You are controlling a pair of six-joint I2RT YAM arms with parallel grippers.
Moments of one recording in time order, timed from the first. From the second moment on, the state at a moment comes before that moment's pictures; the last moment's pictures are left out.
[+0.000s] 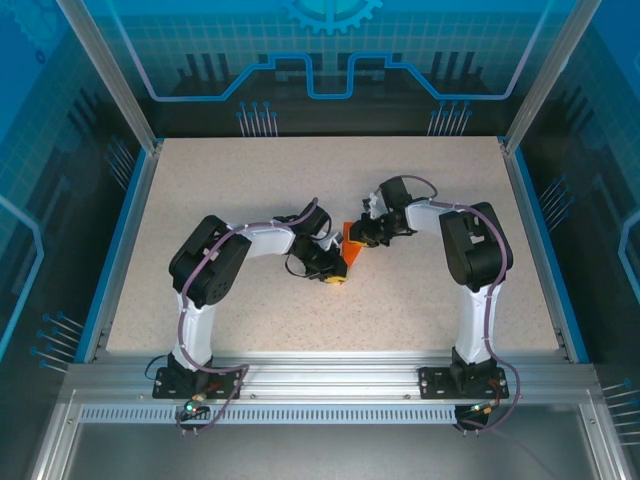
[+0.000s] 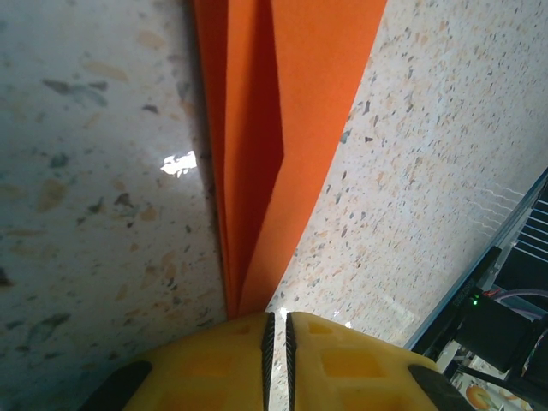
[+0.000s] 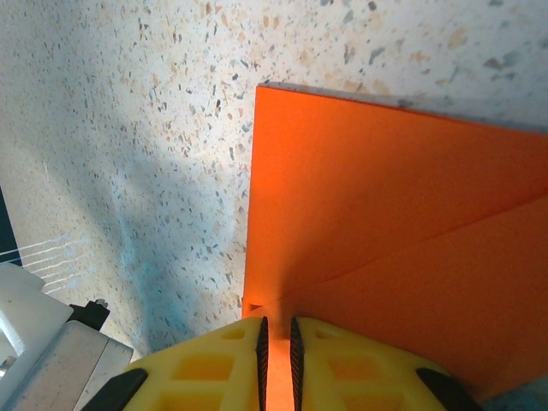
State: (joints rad) left arm -0.57 2.04 1.21 -0.39 0.71 -0.64; right arm 0.30 2.07 1.25 -0.35 -0.66 0.47
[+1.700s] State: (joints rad) left arm -0.57 2.05 1.27 -0.44 0.72 -0.64; right arm 0.30 2.07 1.26 -0.36 -0.66 0.47
